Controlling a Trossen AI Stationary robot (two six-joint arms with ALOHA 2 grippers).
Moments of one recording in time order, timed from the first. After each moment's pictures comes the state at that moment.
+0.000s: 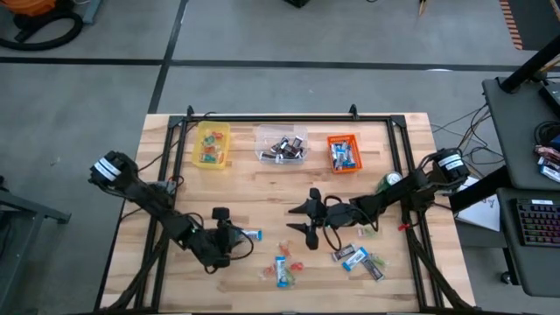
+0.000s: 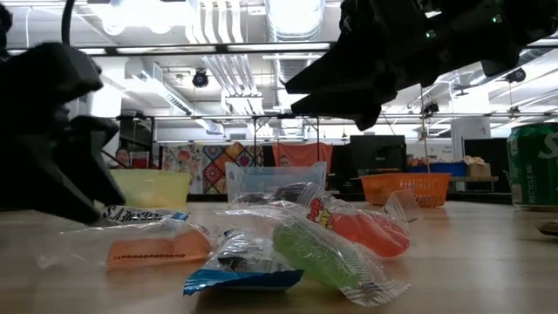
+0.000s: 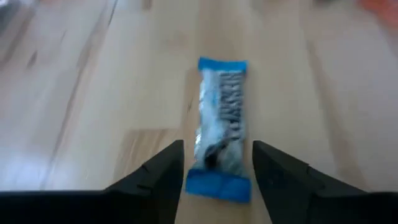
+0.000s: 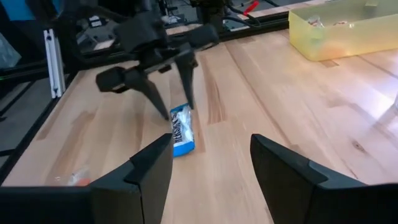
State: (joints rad) left arm -0.71 1.57 0.50 0.10 -0.64 -0.48; right arm 0.31 1.71 0.71 0.69 0.33 0.29
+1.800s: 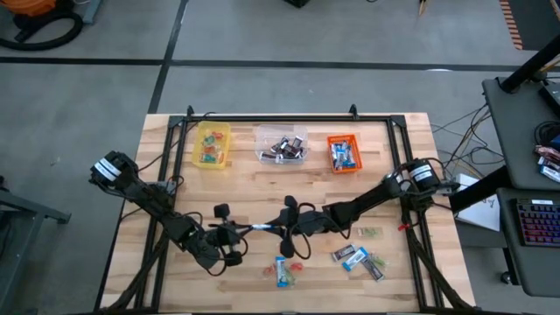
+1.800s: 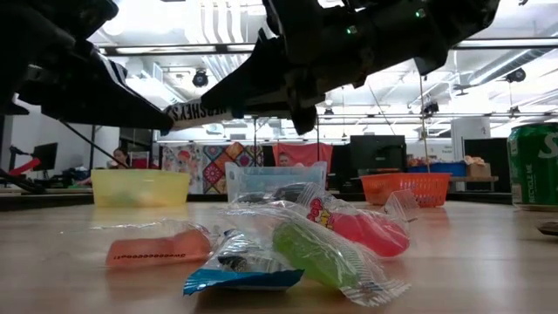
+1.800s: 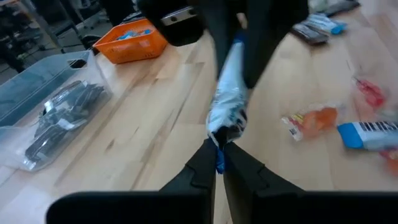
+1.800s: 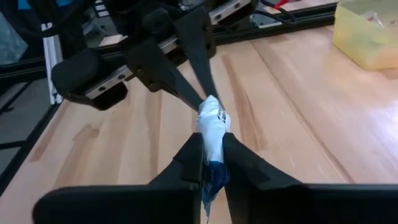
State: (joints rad) left arm -0.71 1.57 0.56 0.33 -0.97 -0.37; right arm 0.29 1.97 1.05 0.58 0.27 0.28
